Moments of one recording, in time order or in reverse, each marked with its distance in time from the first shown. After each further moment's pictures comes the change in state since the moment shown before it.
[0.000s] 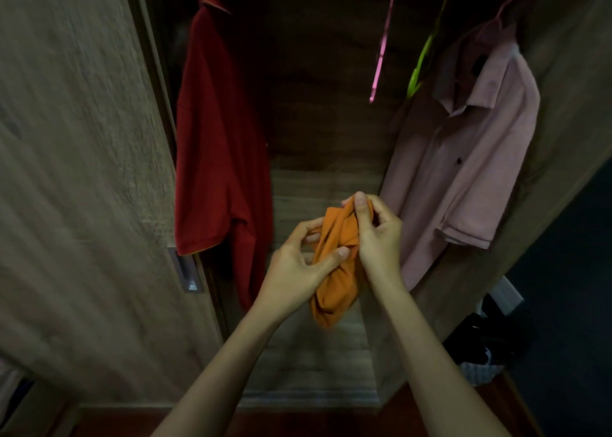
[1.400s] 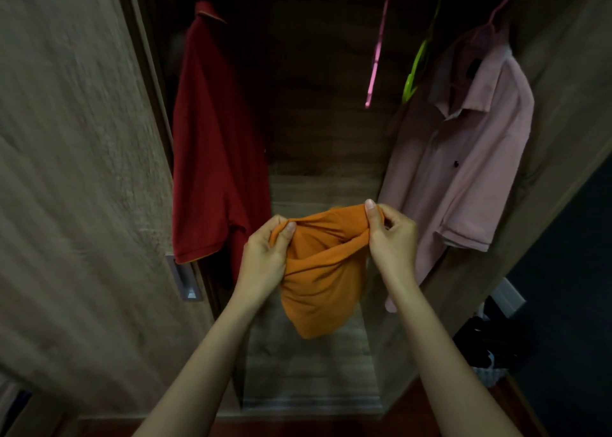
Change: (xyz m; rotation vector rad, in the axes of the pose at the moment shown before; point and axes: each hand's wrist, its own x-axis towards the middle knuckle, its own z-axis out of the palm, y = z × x) left_hand 0.031 -0.021 -0.033 0.091 0.143 0.229; right_hand 0.012 0.011 -0.020 -0.297 0.084 -0.038
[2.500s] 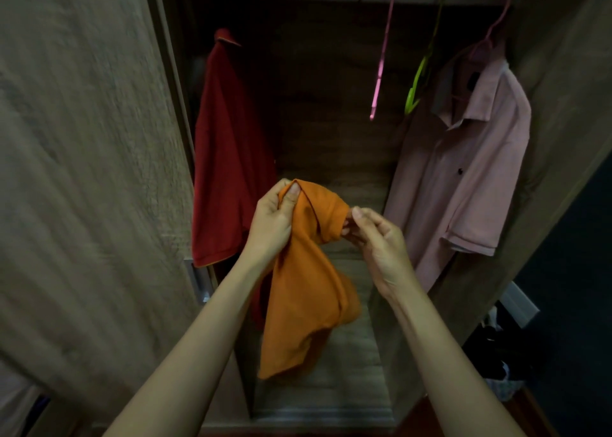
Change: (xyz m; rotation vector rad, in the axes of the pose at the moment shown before) left_hand 0.036 0.042 -0.012 -0.093 0.006 0.021; right_hand -0.019 -0.029 0.006 0.590 -0.376 0.182
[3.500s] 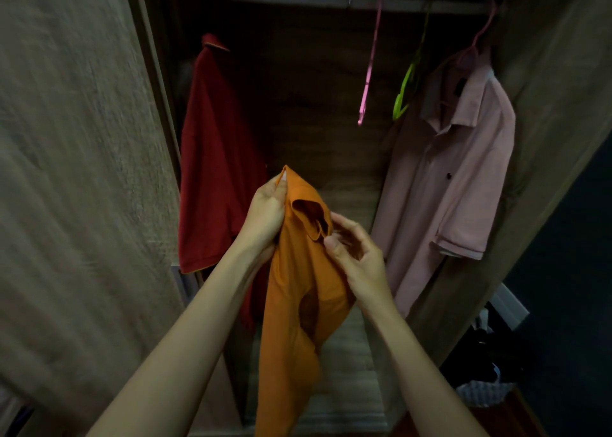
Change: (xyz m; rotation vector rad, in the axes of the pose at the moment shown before) left_hand 0.016 0.021 0.013 -0.228 -0.024 -0.171; right_hand -0.020 0.005 0.003 -0.219 -0.042 -0.060
